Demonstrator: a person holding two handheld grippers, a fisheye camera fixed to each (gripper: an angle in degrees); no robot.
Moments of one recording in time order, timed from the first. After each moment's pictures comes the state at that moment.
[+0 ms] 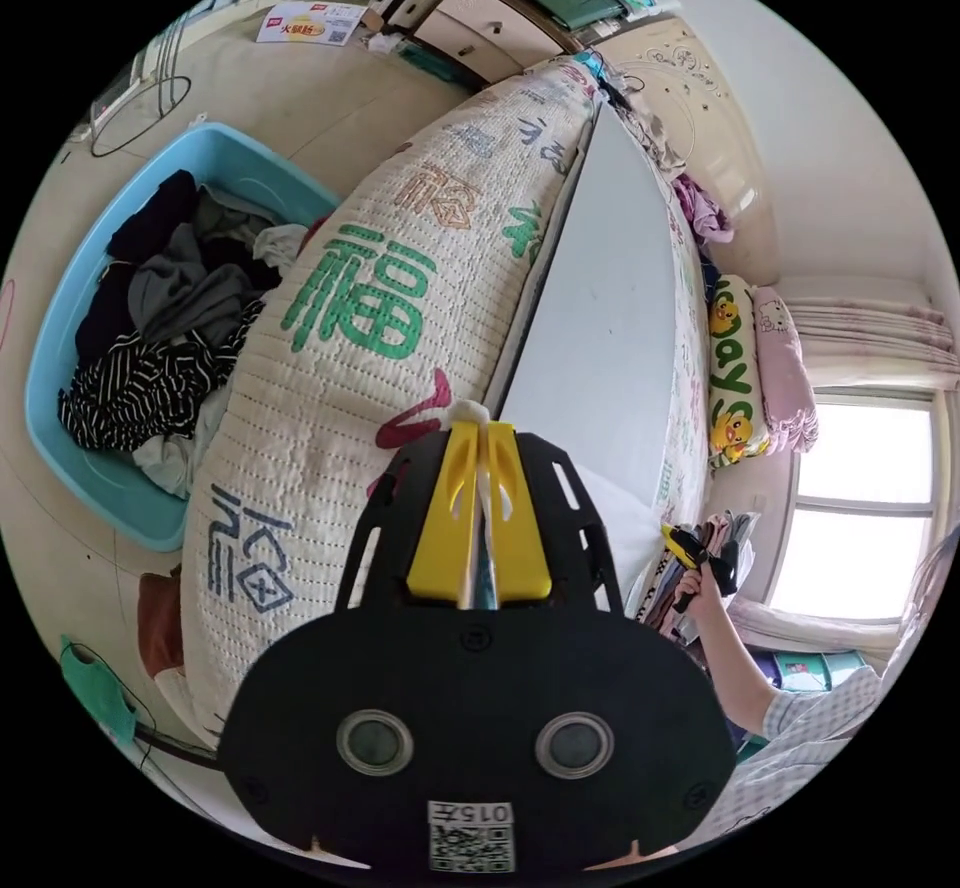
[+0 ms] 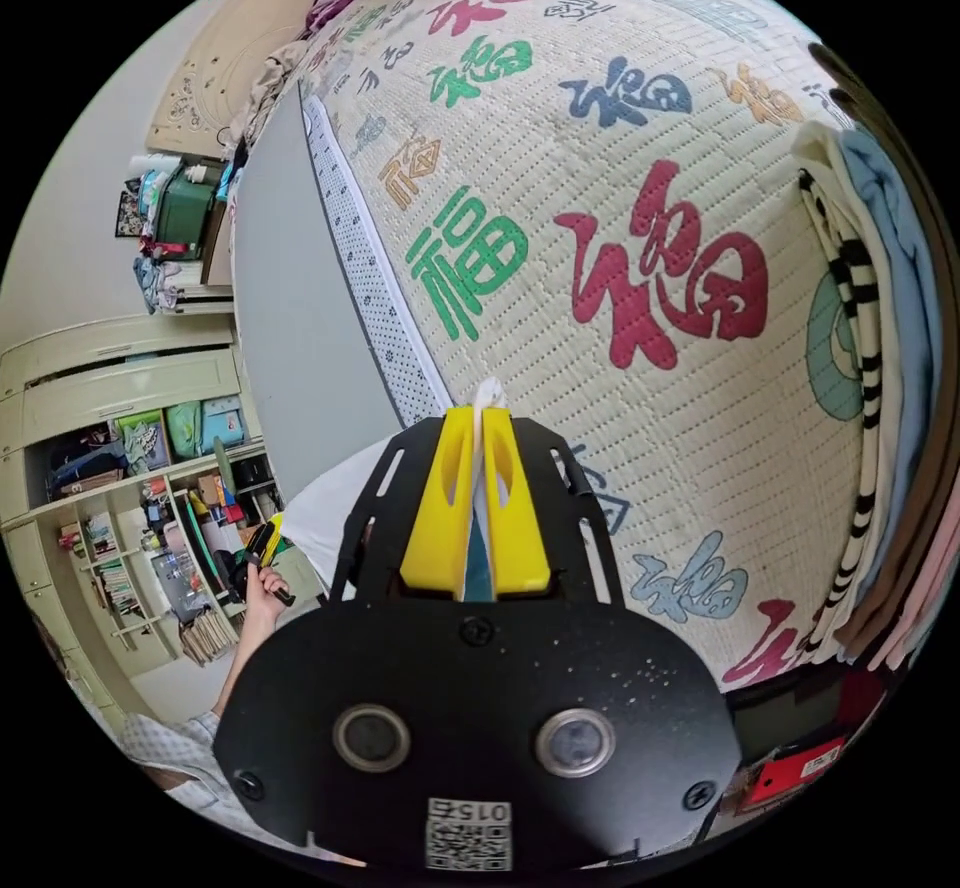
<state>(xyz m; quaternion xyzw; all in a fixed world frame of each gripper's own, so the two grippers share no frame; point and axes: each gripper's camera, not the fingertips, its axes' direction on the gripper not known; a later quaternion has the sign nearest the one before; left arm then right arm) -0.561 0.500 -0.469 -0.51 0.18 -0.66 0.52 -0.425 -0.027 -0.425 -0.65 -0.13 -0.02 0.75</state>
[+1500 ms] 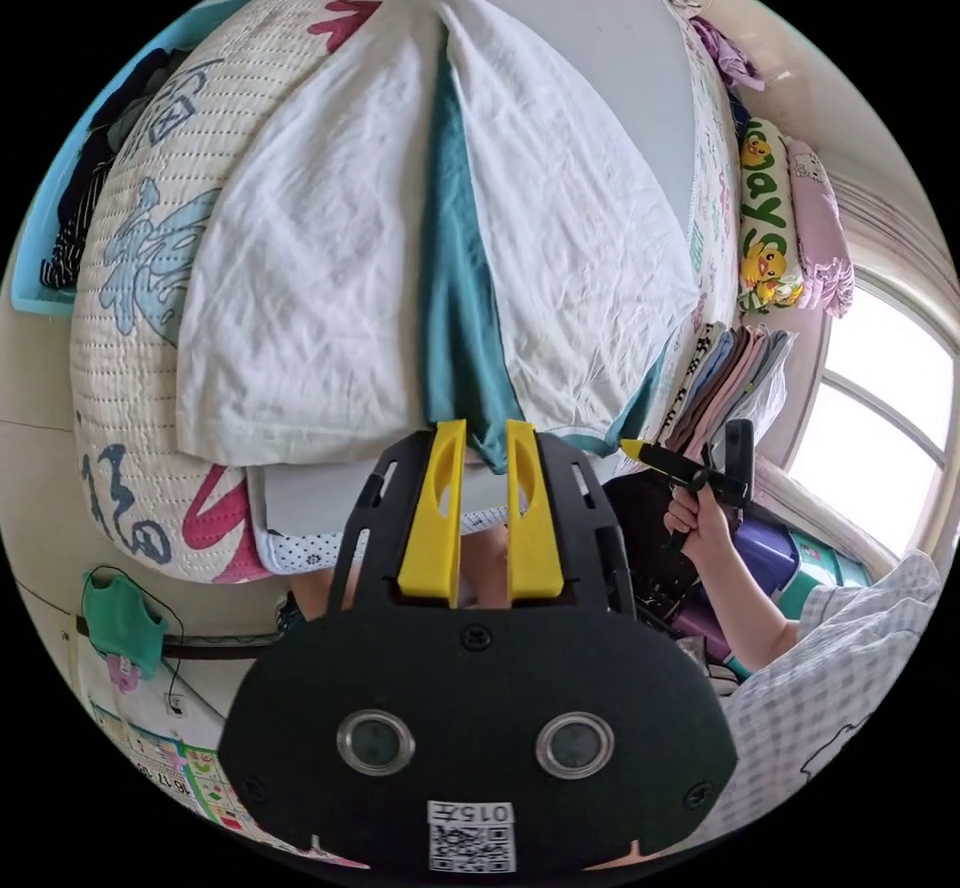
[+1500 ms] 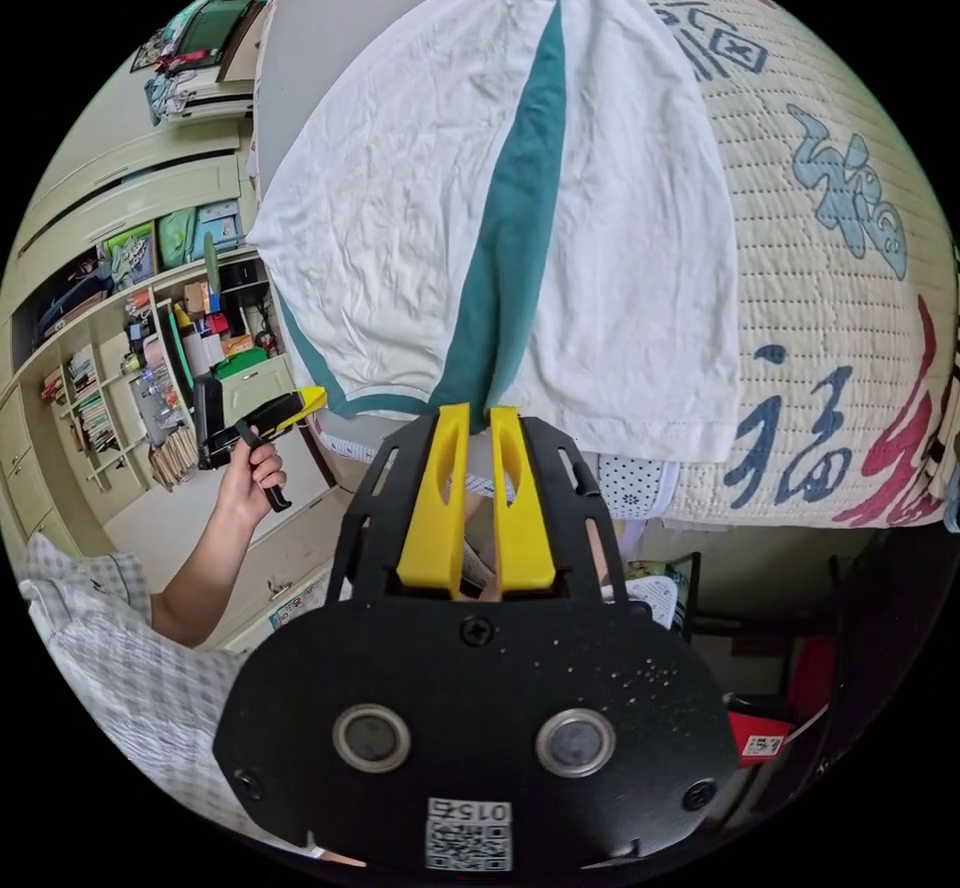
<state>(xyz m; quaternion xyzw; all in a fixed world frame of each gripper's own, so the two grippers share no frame) -0.353 0.411 -0.554 -0.63 0.32 -0.58 0.41 -0.436 0.102 -0.648 -0.78 -0.19 -0.14 0.58</state>
